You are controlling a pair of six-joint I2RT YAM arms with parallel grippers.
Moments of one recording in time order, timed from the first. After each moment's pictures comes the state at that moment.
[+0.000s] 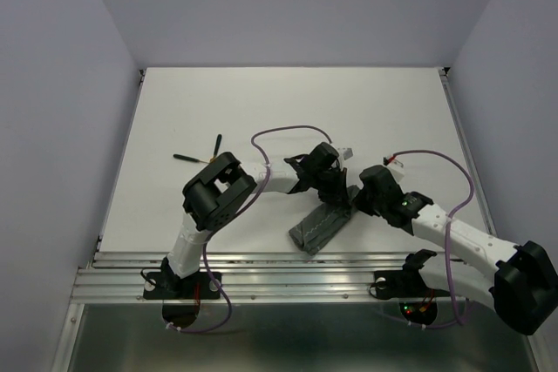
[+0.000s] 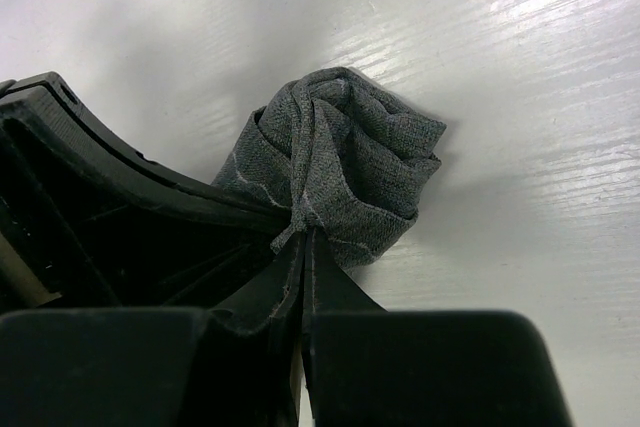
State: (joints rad) left arm -0.95 2.08 1.29 0.01 0.45 -0.73; right arm 0.62 1.02 0.50 -0.37 0.31 0.99
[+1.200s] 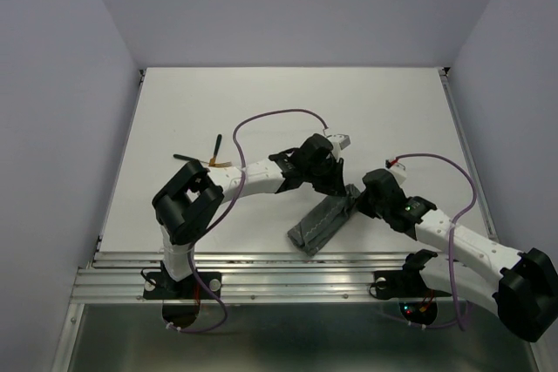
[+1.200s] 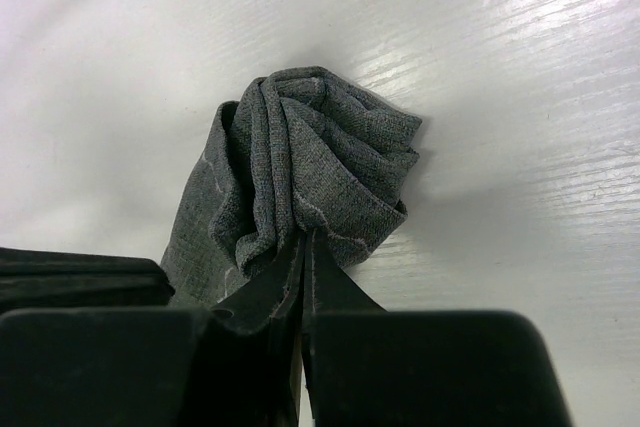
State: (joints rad) left arm -0.96 1.85 1.23 -0.08 0.31 -0.61; right arm 0.62 0.97 0.46 -0.35 0.31 0.99
